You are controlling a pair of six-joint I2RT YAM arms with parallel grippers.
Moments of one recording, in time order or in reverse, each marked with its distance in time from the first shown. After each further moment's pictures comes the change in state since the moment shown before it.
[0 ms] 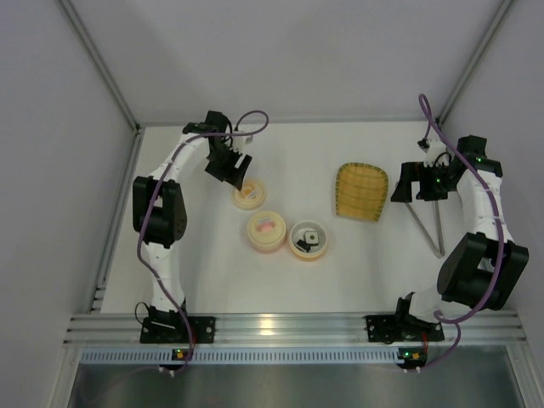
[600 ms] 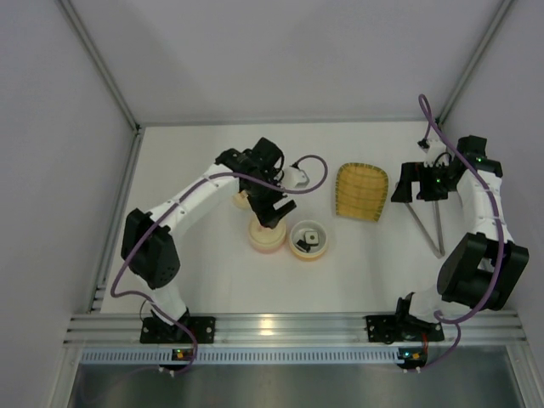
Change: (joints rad) left arm -0.450 -0.294 -0.279 -0.061 -0.024 0.158; right arm 0.000 -0.001 0.000 0.000 0.005 -0.001
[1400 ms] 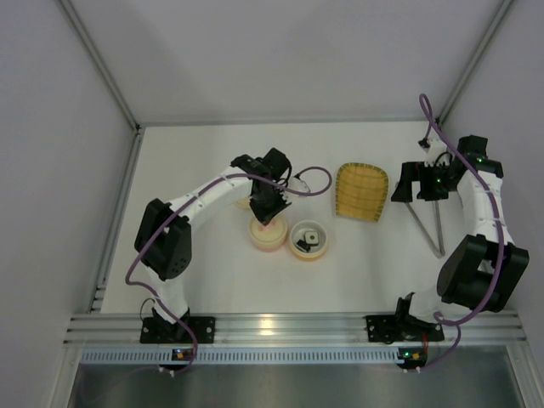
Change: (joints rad) left arm -0.009 0.087 0.000 0.025 -0.077 -0.091; right arm 0.000 -0.011 0.000 0.000 0.000 0.005
